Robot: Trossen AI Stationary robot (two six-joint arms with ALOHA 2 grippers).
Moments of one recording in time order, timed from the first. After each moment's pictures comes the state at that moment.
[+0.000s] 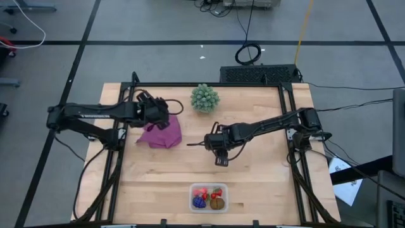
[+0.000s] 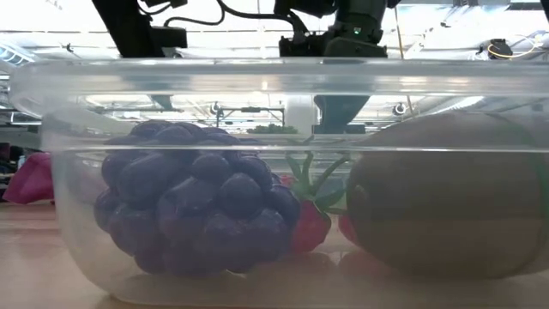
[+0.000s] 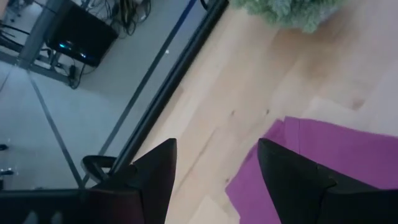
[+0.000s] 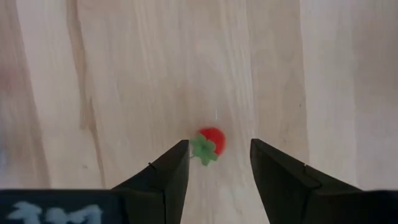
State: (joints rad) left arm 0.11 1.22 0.98 -0.89 -0.70 -0.23; right arm 0.12 1.86 1.46 -0.82 0.09 0.22
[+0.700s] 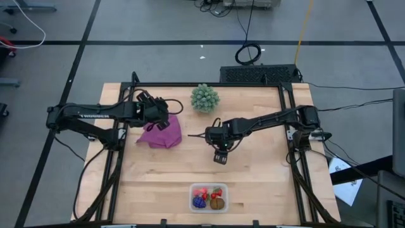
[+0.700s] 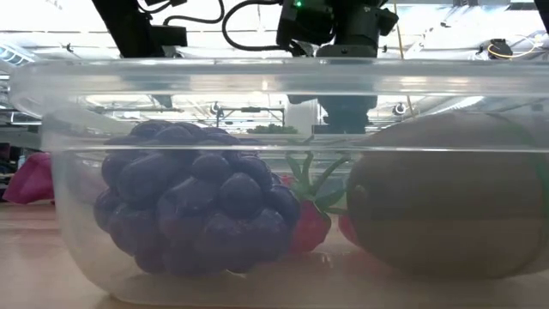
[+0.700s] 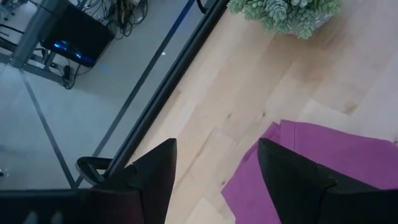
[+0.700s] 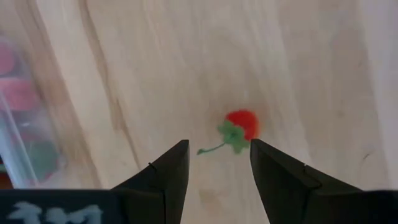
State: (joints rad) left arm 0.11 1.20 0.98 -0.89 -0.69 -0.23; right arm 0.04 1.86 1.39 -0.77 -0.16 0.36
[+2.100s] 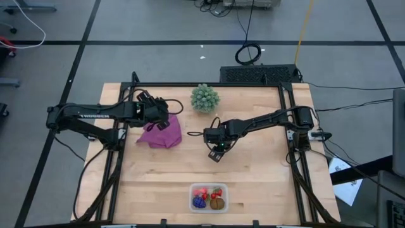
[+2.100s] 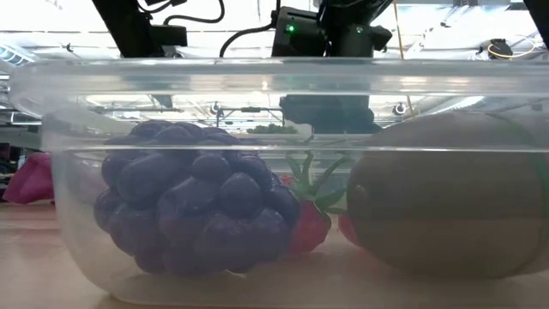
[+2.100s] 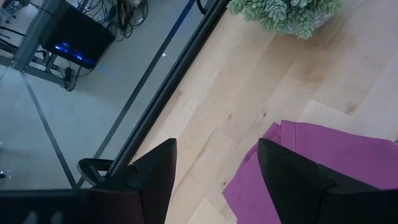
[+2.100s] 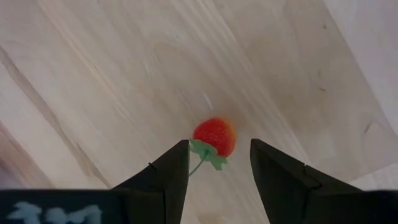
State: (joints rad) left arm 0.11 1.20 0.98 -0.88 -0.69 -0.22; right arm 0.03 1.93 1.39 -0.76 -0.11 0.65
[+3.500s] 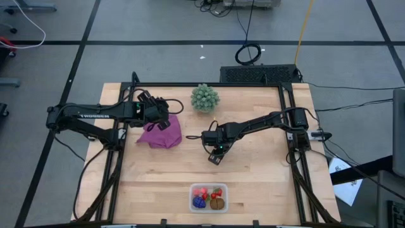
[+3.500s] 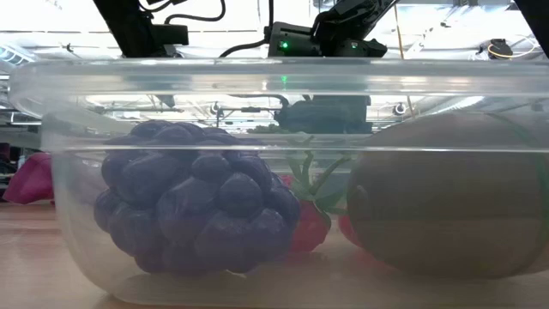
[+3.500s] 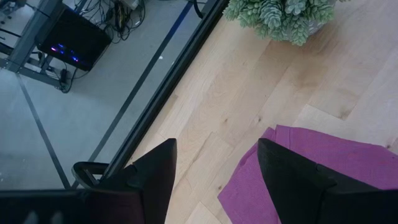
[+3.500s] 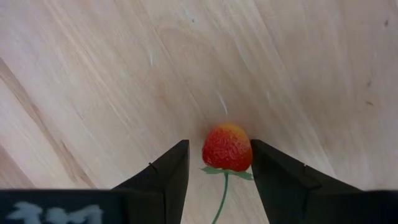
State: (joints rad) left arm 0.11 1.20 0.98 -0.86 -0.68 -0.21; right arm 0.03 2.00 1.39 -0.71 -0.13 0.58
